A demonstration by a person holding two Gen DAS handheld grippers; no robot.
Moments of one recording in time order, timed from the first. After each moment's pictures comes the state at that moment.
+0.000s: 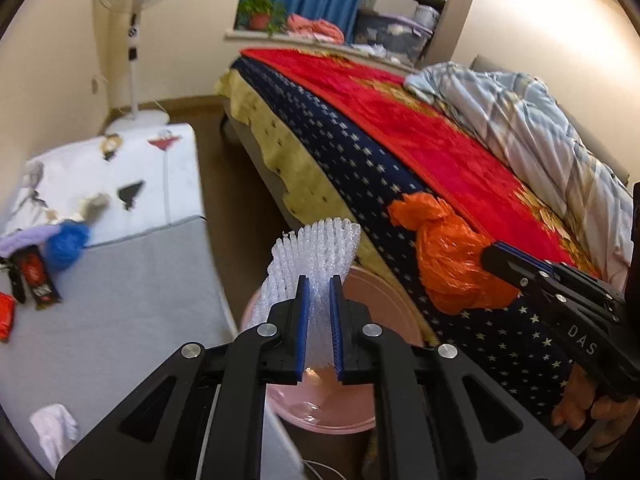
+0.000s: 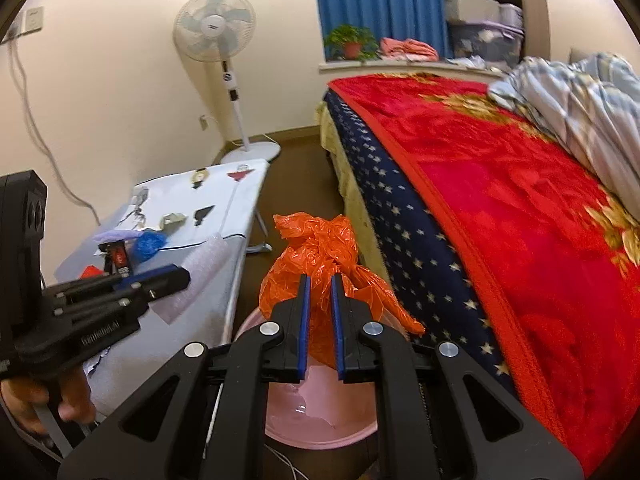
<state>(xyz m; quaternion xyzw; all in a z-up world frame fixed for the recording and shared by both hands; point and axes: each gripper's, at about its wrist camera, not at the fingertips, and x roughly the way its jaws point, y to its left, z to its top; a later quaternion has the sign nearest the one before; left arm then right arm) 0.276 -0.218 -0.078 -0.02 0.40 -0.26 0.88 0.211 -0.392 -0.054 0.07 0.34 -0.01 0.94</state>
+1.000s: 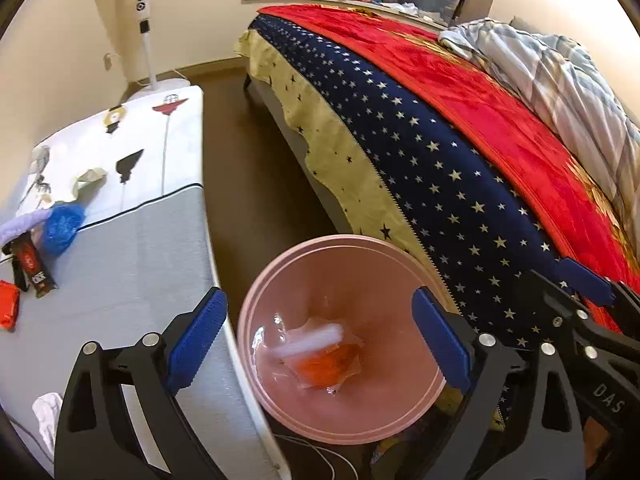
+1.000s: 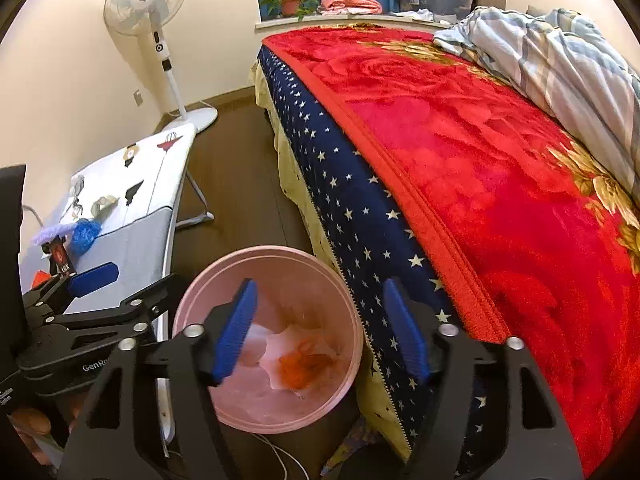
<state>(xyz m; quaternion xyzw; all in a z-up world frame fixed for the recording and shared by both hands) 0.303 -0.255 -0.109 0.03 0.46 -0.19 0.87 0.228 -0.422 -0.085 0.09 0.41 -0.11 0.90</state>
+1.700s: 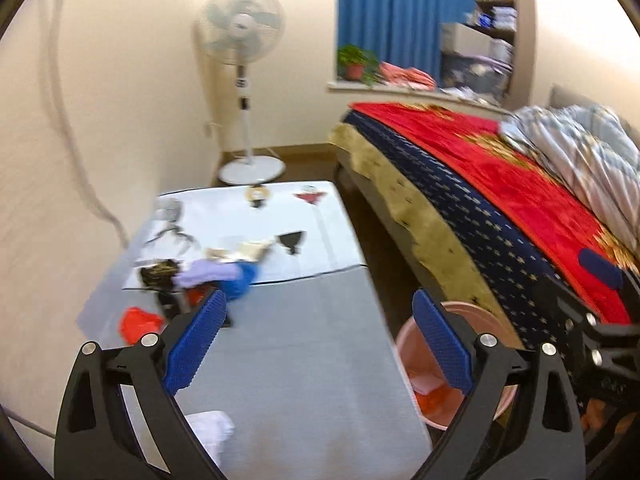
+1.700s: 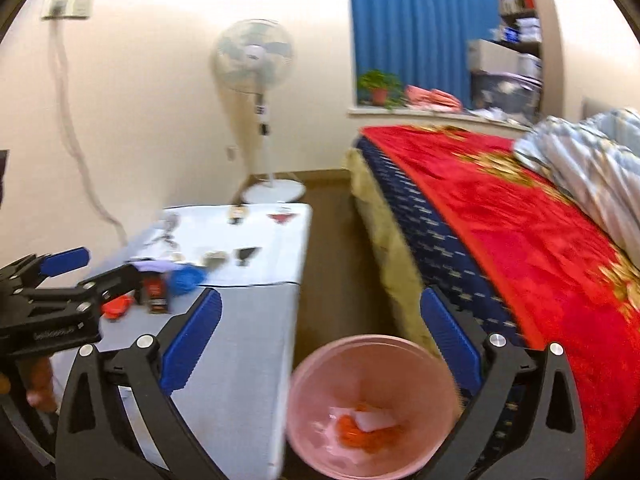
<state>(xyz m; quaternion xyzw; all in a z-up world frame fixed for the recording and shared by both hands) 0.252 -0.083 -0.001 0.02 0.31 -0.07 0.95 0.214 -0.288 -0.010 0.03 0.26 0.03 0.97</state>
